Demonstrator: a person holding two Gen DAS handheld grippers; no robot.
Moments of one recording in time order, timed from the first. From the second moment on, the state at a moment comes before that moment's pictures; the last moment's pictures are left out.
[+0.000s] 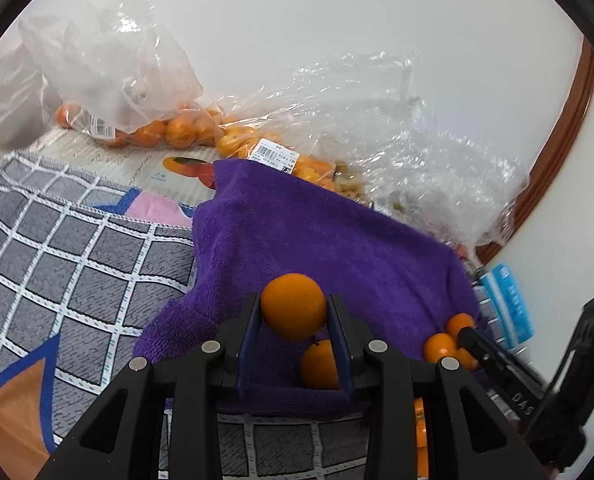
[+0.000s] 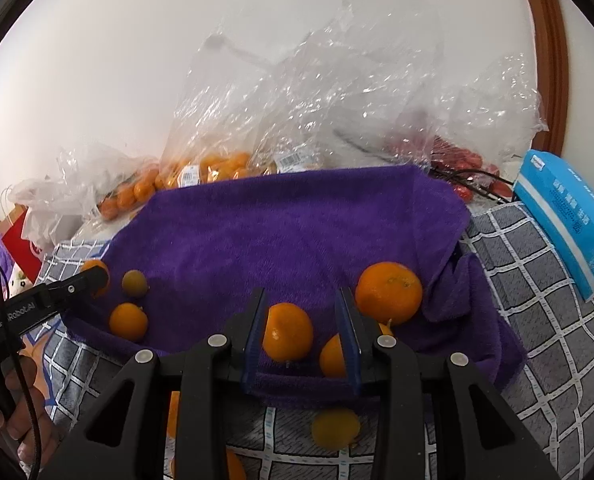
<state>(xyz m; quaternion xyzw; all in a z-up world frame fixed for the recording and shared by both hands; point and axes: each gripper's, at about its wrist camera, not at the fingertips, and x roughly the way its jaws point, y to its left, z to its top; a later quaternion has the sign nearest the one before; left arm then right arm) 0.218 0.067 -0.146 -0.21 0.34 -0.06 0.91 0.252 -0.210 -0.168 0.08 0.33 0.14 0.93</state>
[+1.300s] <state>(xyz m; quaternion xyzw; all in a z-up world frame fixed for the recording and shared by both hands) 0.214 0.053 -0.142 -0.17 0.35 -0.03 0.92 0.246 -0.215 -0.163 0.06 0.36 0.10 0.92</state>
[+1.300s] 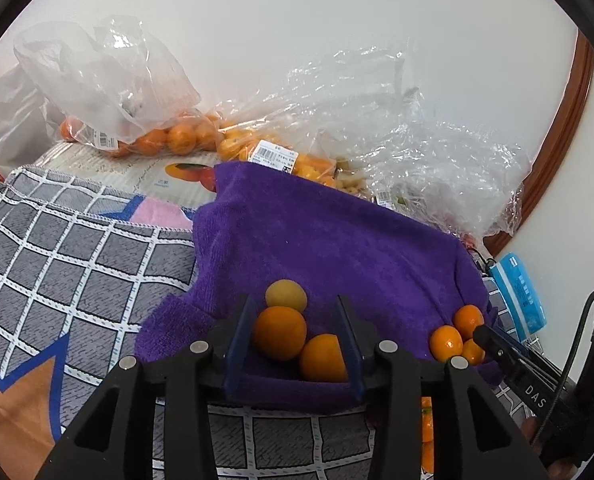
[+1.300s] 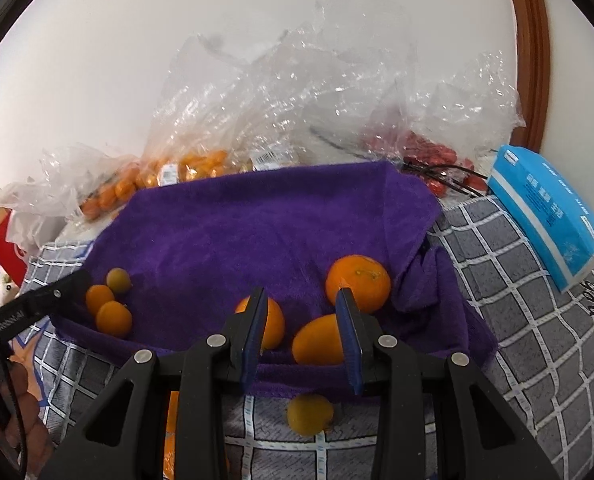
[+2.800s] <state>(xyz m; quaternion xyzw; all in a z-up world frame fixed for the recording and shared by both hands) 0.178 0.013 -0.123 -0.09 0.34 -0.08 0.93 0.191 -0.225 -0.186 0.04 0.37 0.14 0.92</state>
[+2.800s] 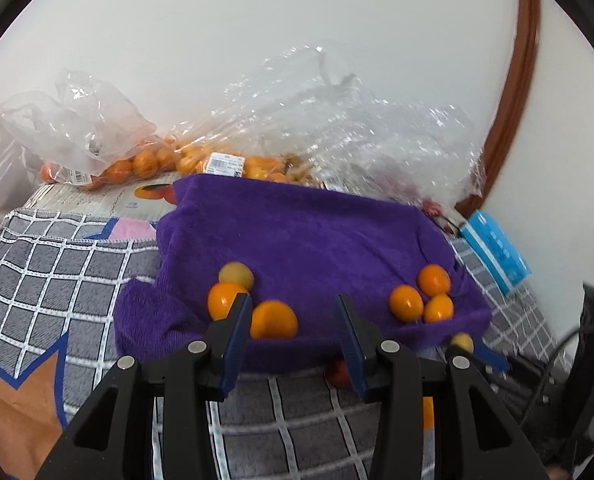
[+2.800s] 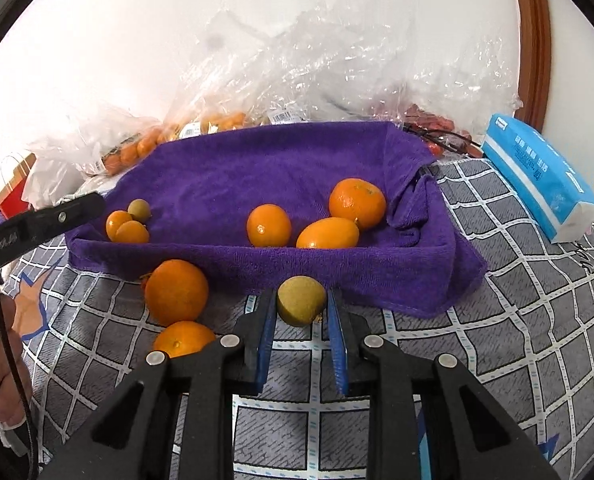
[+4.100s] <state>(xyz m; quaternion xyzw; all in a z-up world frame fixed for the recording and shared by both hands) 0.188 -0.025 -0.167 -0.05 0.44 -0.14 0.89 0.186 -0.236 -0.183 0.05 0.36 0.13 0.92</state>
